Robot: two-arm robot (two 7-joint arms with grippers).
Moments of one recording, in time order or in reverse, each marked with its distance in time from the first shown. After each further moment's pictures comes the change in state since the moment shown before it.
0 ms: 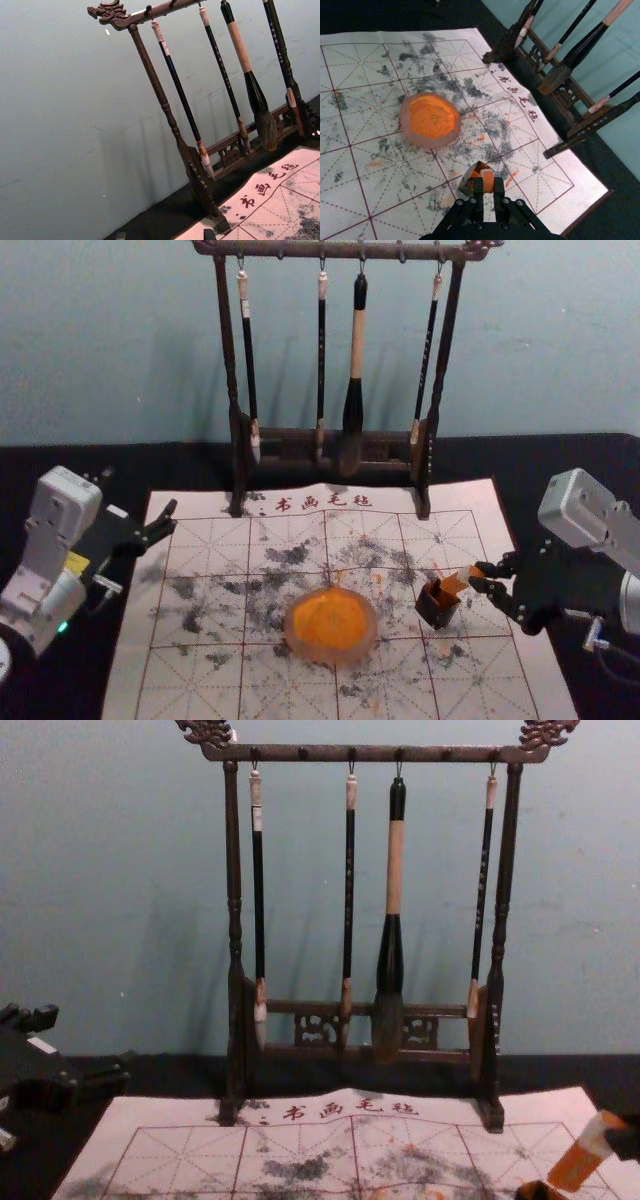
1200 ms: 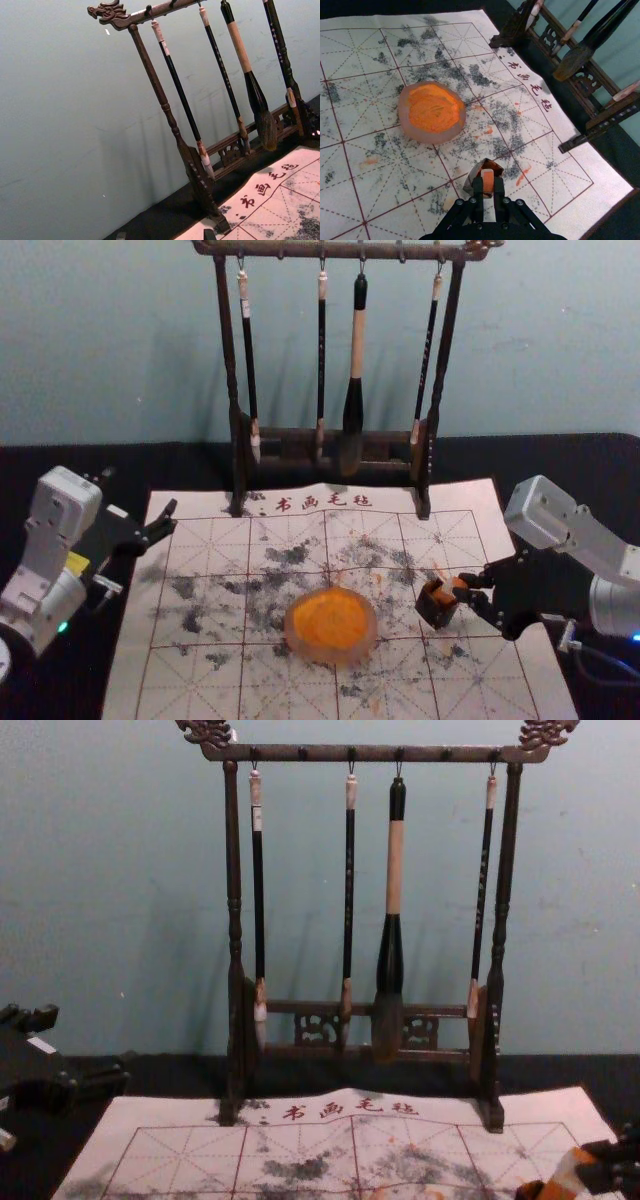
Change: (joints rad) left arm 0.000 0.000 0.000 0.000 0.000 0.000 0.000; right arm 0.078 -0.066 -0.073 0.095 -0.043 0.040 0.033
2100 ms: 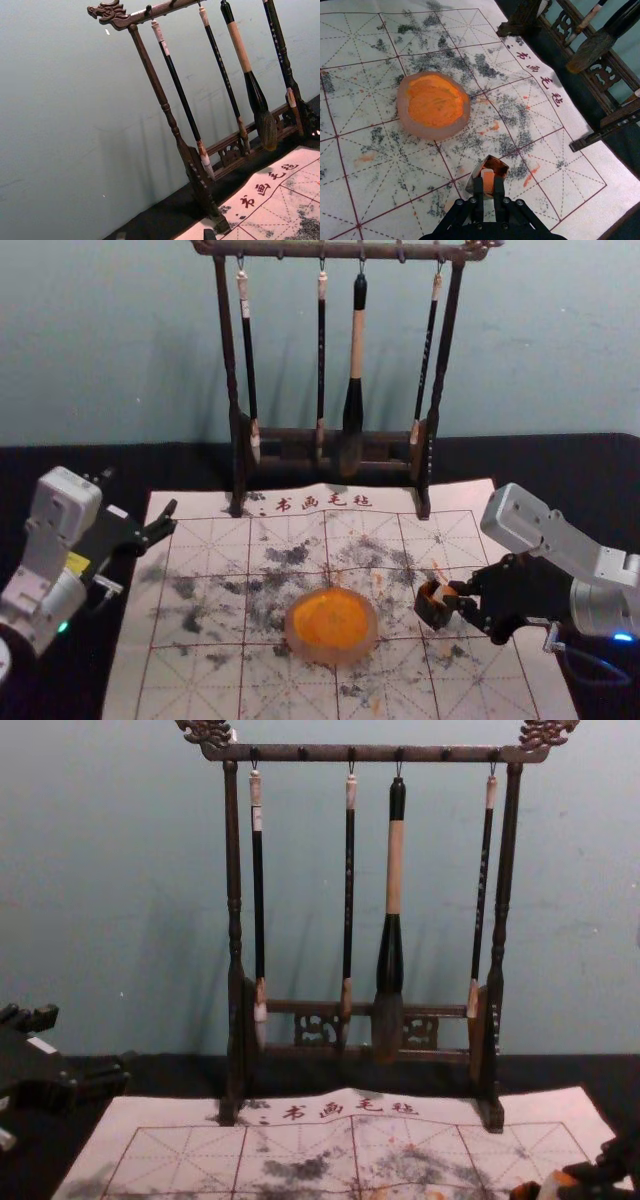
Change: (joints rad) left arm 0.000 0.000 0.000 0.000 0.000 0.000 0.000; right arm 0.056 -0.037 -0.057 0.059 -0.044 0.019 0.021
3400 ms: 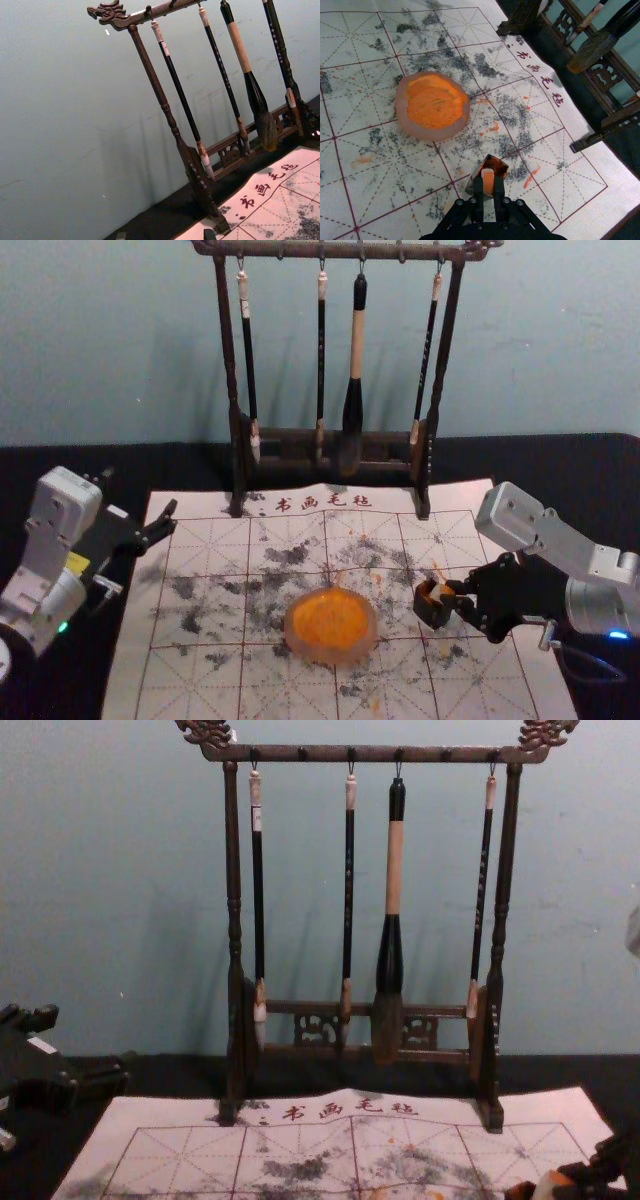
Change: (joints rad) left arm 0.000 0.000 0.000 0.000 0.000 0.000 0.000; right arm 0.014 -0.012 -0.009 0.011 -0.011 0.010 0.004
